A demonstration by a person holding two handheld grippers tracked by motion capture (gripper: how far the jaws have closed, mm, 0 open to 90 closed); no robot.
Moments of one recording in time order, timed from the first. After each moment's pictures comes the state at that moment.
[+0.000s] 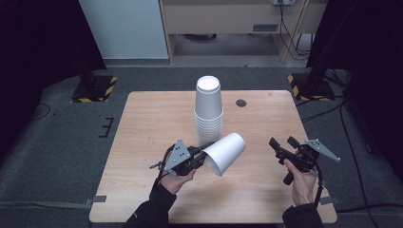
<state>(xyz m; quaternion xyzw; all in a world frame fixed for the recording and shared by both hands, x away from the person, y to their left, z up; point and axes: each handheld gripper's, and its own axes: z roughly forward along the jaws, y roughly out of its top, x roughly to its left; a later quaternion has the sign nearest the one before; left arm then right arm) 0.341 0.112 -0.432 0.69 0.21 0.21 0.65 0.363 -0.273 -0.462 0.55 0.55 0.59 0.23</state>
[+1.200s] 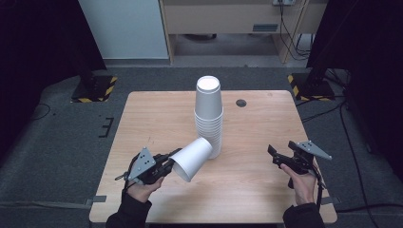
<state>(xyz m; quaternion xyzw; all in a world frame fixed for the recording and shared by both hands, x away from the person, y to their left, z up) 0.314 0.195 -0.436 0.70 0.27 0.23 0.62 0.368 -0.275 -0.482 0.53 0.63 0.50 0.26</state>
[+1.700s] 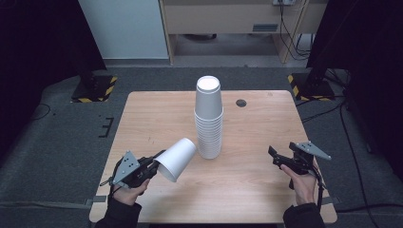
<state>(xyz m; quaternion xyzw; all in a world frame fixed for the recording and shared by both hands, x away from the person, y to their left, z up) 0.305 0.233 -0.441 0.69 0.31 0.26 0.60 0.368 -0.277 -0.487 0.54 0.63 0.49 0.26</state>
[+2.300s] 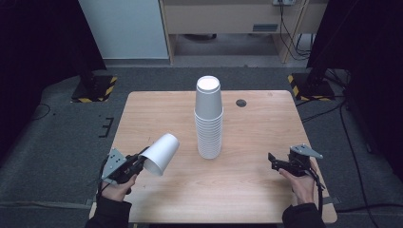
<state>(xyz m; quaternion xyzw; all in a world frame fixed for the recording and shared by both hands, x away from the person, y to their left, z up) 0.313 0.271 -0.447 0.68 0.38 0.28 0.56 0.373 -0.279 -0.509 0.54 0.69 0.41 0.27</state>
